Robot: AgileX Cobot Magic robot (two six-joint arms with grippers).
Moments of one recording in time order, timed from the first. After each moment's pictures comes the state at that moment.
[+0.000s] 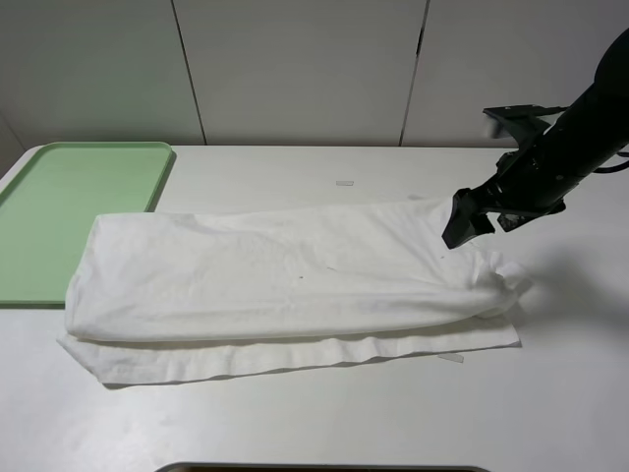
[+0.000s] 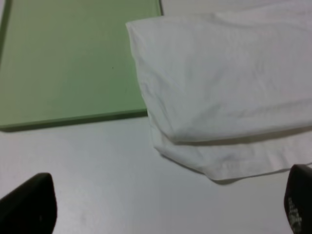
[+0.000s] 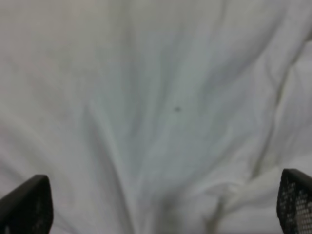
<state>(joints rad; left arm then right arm) -0.08 -0.01 -0.48 0.01 1.06 0.04 0.14 1.71 -1.00 0.35 0.73 -0.54</state>
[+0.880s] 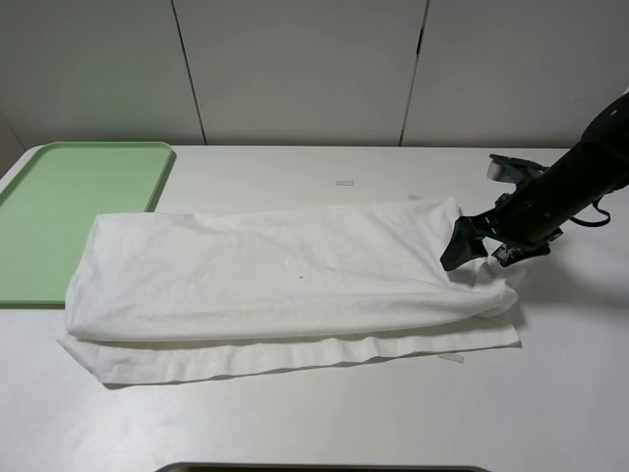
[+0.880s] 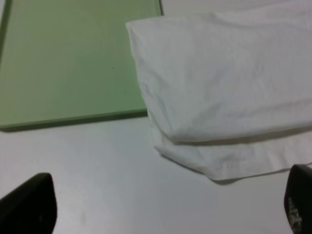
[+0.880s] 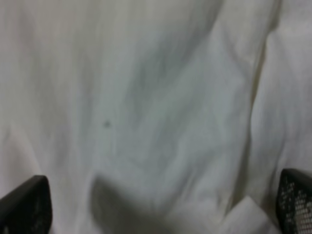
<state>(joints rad) -0.08 -0.01 -0.48 0.01 1.06 0.04 -0.04 1.95 -1.00 0.59 0.67 -0.77</state>
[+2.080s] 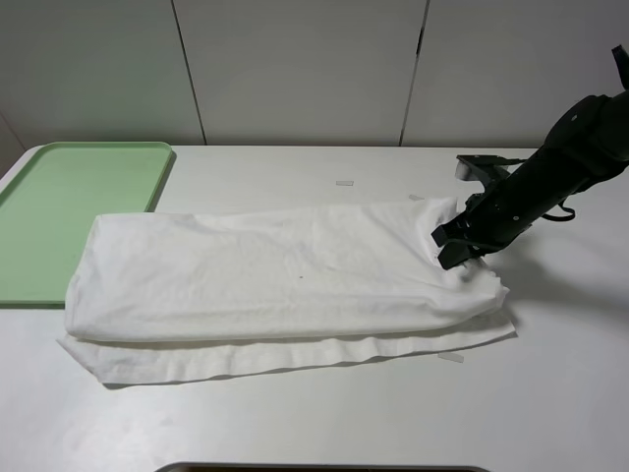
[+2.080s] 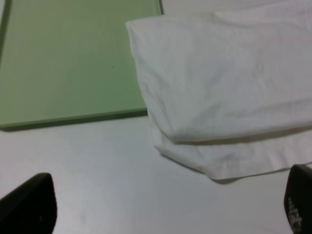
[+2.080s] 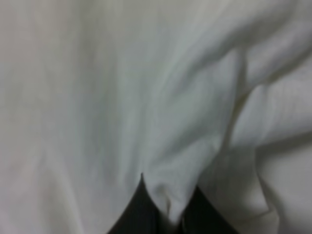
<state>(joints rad) -0.08 -0.01 -0.48 0.01 1.07 0.04 0.06 1.97 -1.00 0.65 0.59 -0.85</state>
